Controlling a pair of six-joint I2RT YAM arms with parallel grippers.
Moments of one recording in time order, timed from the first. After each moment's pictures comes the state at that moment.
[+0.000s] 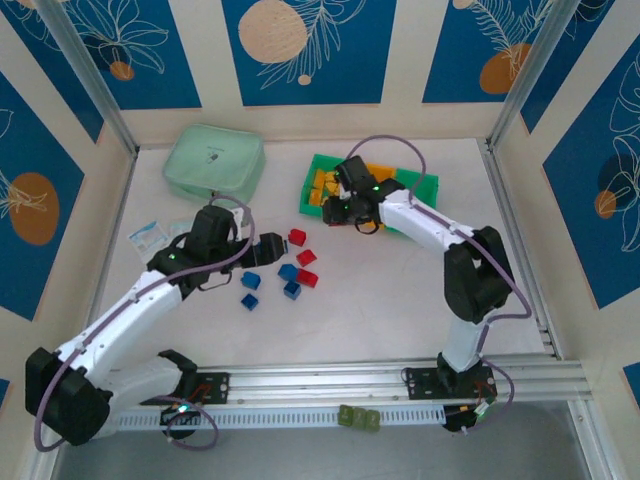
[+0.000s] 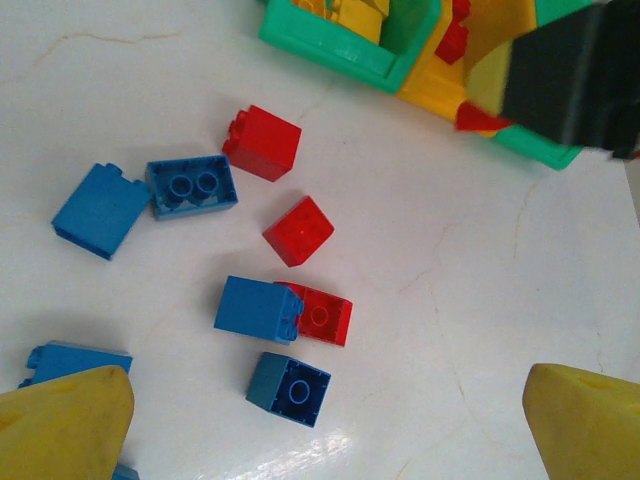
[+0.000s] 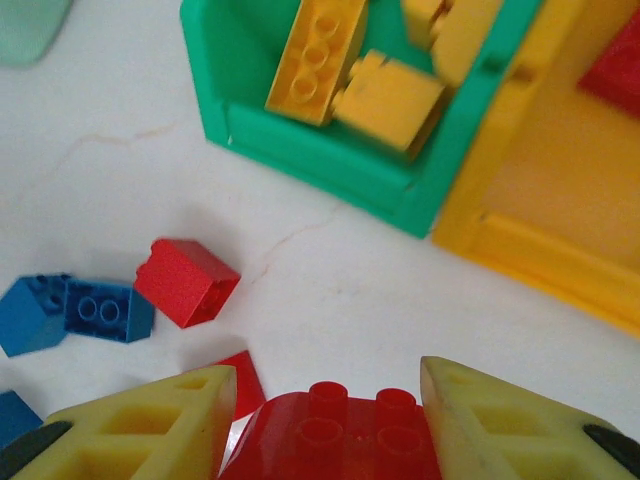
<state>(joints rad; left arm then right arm) -0.51 1.09 0.87 -0.53 0.19 -0.60 0.53 1.79 1.44 -0.64 -0.03 0.42</state>
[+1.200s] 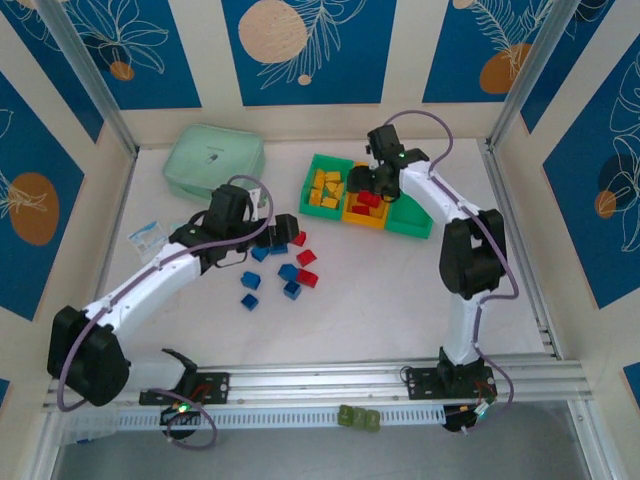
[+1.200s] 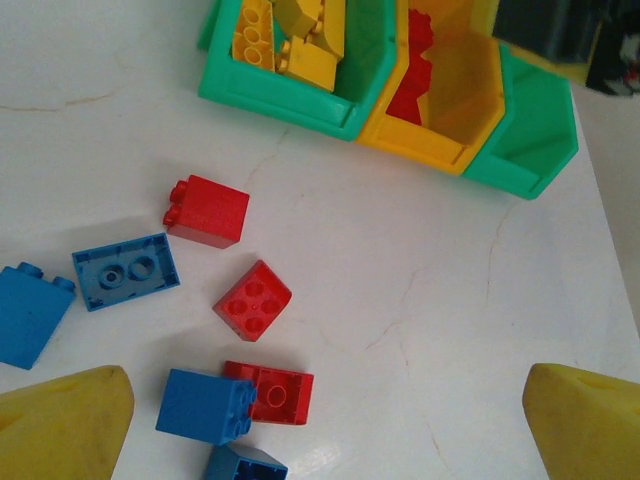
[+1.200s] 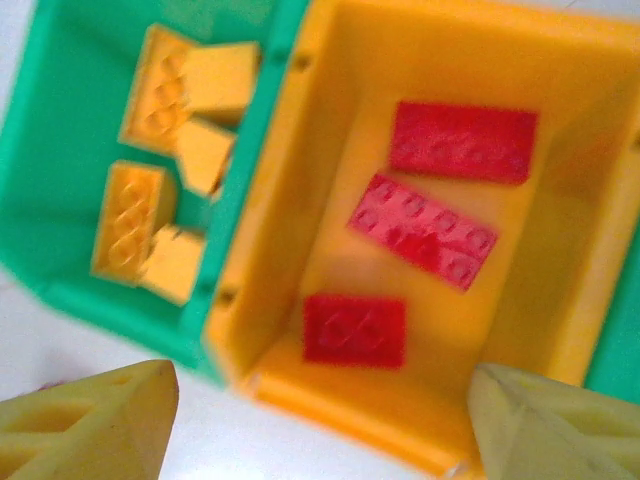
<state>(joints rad) -0.51 1.28 1.00 -0.44 0.23 -0.58 0.35 1.94 1.67 -0.75 -0.04 0.34</state>
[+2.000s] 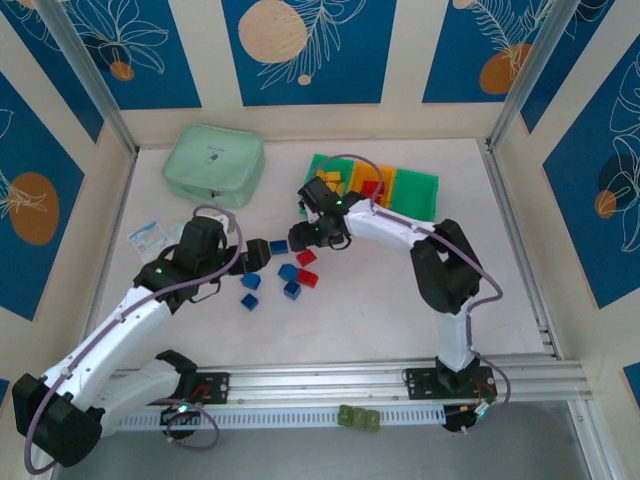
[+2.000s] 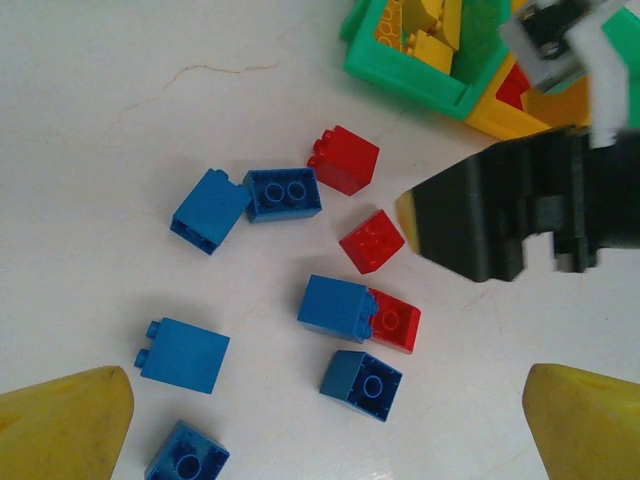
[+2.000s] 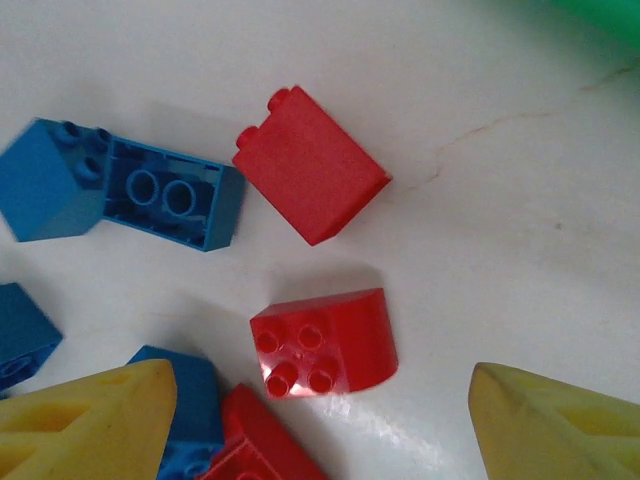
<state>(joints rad) -0.50 0.95 0.82 -0.61 0.04 -0.60 0.72 1.99 1.53 -0.68 -0.08 0.40</state>
